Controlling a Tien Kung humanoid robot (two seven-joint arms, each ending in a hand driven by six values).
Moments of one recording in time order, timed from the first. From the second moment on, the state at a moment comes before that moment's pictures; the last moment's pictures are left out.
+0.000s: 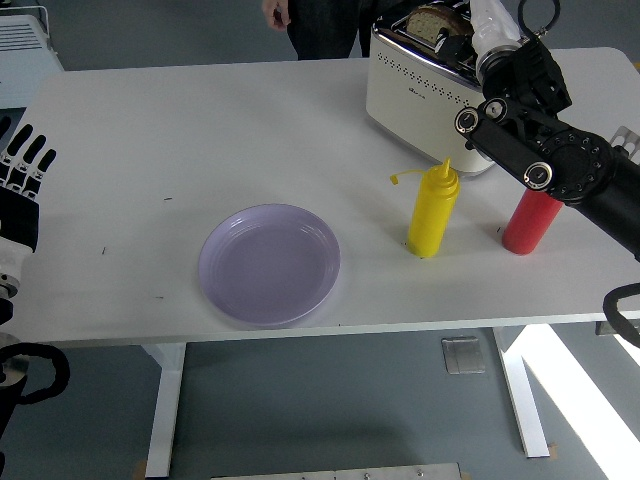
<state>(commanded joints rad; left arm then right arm) -0.10 0.34 -1.37 -1.52 0.41 0.23 -0.33 1.14 -0.14 0.65 0.78 -1.38 -0.41 -0.47</state>
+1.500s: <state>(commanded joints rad) -0.04 0.31 -1.53 -1.51 0.07 0.14 -0.16 0.60 -0.59 1.10 1.30 -1.83 -0.04 -0.25</state>
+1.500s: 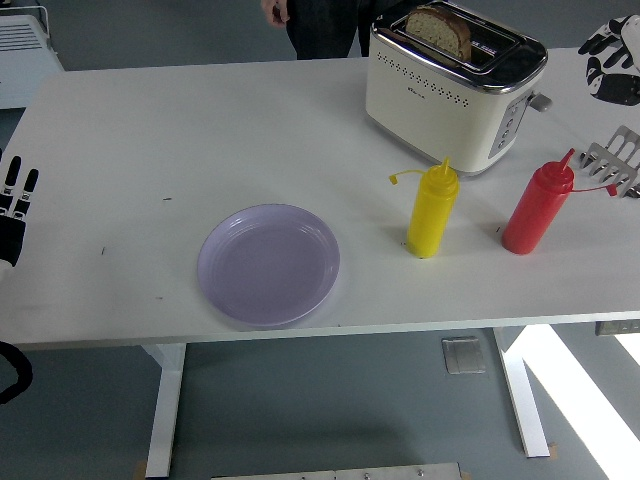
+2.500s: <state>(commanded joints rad) -0.04 0.30 -1.53 -1.51 0.07 0.14 -0.16 0.68 -0.52 0.90 1.08 -1.79 -0.09 -0.15</state>
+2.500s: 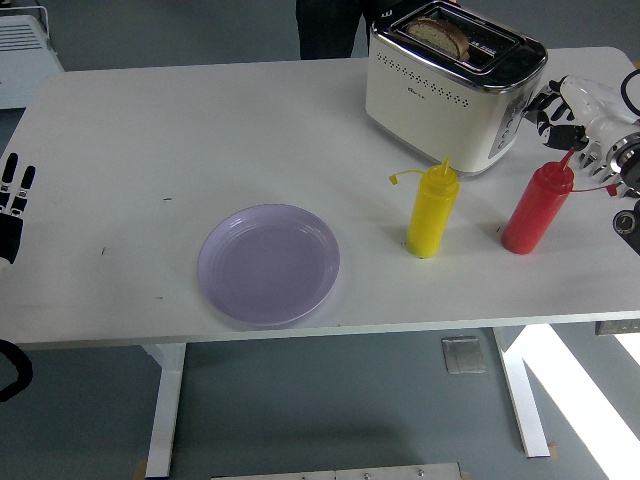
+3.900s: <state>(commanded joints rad) -0.04 0.30 -1.53 -1.52 0.08 0.14 -0.18 0.67 -0.51 0.89 1.08 -1.82 -0.11 -0.14</state>
